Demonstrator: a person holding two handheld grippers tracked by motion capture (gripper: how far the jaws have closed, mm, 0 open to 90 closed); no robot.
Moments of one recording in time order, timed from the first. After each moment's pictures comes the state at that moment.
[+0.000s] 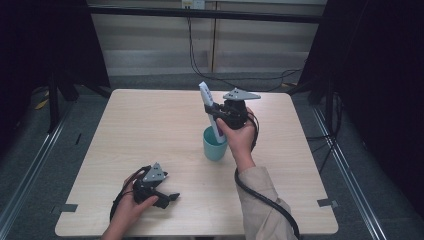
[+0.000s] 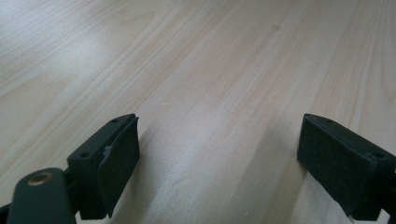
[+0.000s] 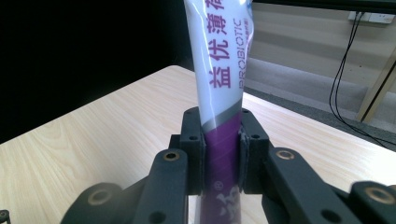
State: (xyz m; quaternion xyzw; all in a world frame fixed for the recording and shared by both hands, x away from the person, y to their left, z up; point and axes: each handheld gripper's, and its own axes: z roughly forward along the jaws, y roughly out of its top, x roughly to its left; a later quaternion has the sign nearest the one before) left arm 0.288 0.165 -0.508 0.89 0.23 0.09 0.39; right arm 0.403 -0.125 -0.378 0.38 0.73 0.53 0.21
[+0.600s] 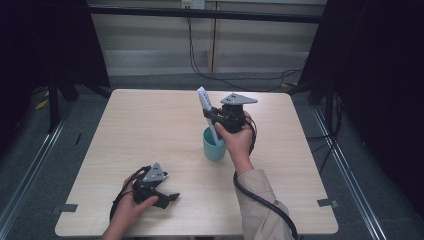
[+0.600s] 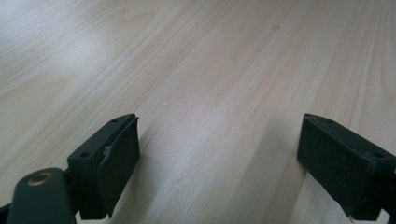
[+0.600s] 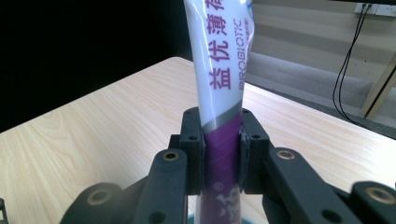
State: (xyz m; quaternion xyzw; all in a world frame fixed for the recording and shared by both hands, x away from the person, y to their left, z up) left arm 0.288 0.165 -0.508 0.89 0.23 0.09 0.39; right arm 0.402 -0.121 -0.393 0.37 0.74 0.53 0.21
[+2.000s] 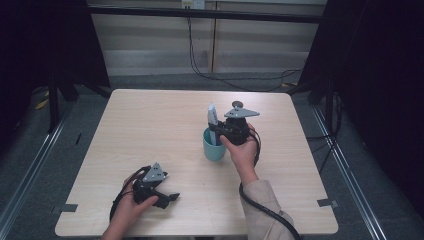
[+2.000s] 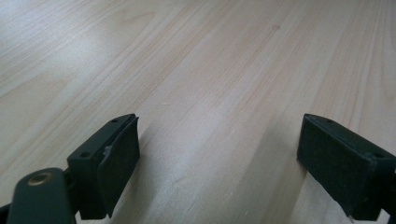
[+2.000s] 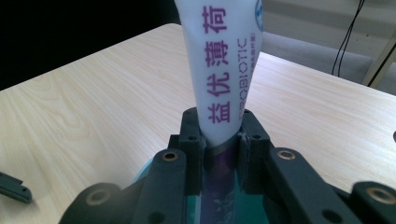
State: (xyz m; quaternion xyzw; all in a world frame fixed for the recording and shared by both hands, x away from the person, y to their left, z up) left arm 0.288 0.165 -0.508 0.89 0.23 0.08 0.39; right arm 0.386 -0.136 -0.427 0.38 0.76 0.49 0.19
